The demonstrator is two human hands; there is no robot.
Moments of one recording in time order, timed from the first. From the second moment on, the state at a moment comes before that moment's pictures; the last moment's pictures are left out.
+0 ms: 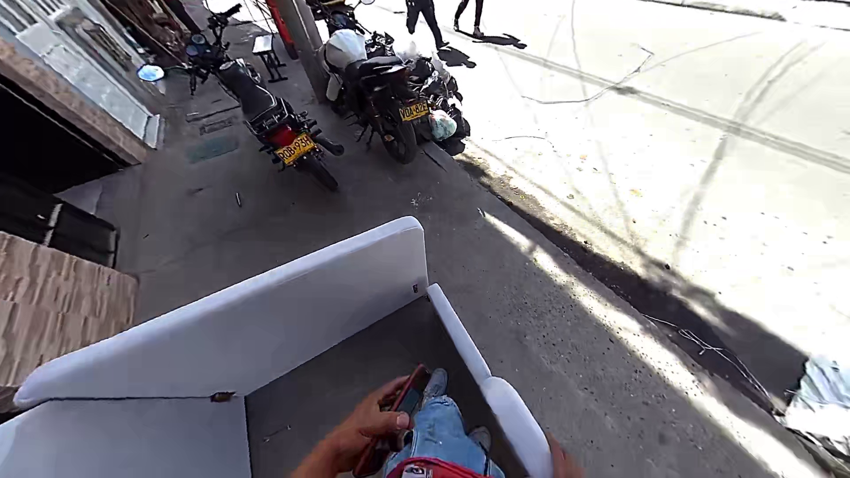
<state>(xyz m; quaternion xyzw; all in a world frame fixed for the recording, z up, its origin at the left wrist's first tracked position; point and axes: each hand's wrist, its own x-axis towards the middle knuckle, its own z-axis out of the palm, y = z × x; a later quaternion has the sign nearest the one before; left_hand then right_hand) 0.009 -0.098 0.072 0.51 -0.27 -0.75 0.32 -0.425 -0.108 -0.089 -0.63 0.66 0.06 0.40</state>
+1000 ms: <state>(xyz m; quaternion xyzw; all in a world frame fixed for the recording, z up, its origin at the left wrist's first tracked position) -0.247 -0.206 0.120 0.30 -0.33 -0.87 0.21 -0.399 -0.090 0.121 -0.26 0.46 -0.55 0.64</state>
